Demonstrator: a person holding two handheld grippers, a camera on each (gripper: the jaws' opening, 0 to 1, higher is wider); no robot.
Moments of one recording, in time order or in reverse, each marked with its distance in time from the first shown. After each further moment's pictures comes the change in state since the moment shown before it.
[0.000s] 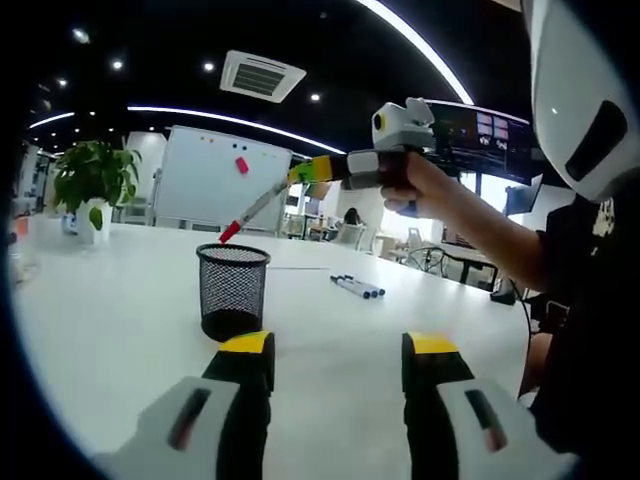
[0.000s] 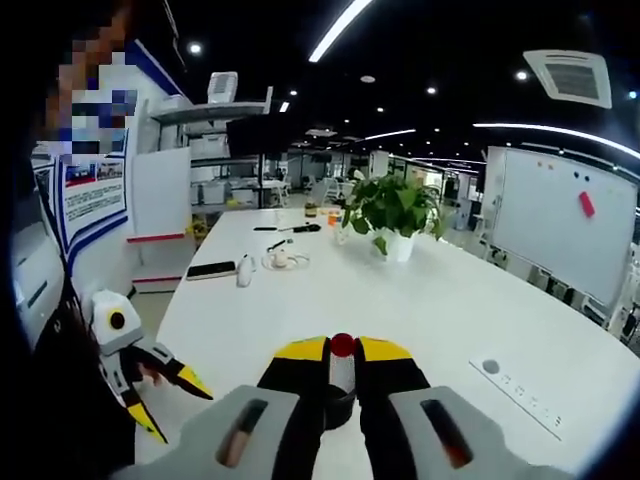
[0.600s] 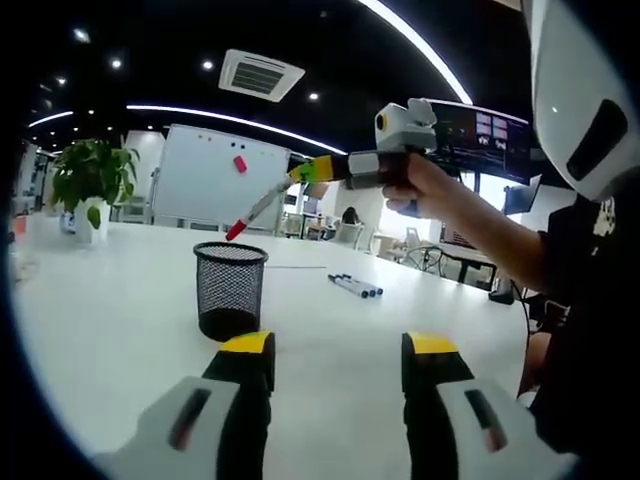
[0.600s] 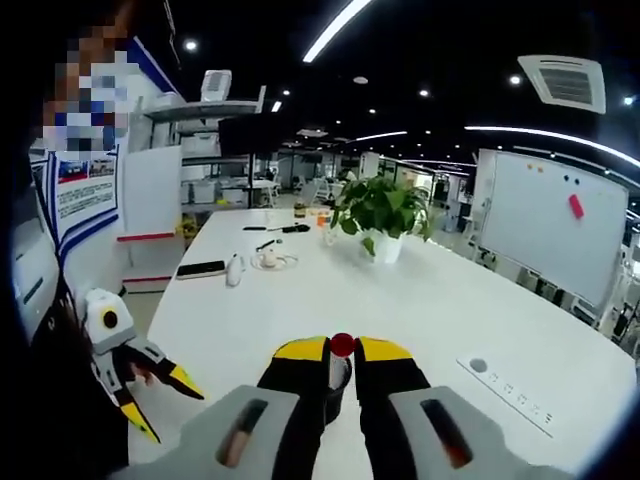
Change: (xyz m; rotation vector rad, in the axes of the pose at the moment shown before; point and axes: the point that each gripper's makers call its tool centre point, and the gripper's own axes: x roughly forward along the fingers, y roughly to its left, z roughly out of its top) left arm 0.002 -0.002 -0.001 -0.004 0.004 -0.012; right arm -0.009 -0.011 0.000 -0.001 -0.011 -0.056
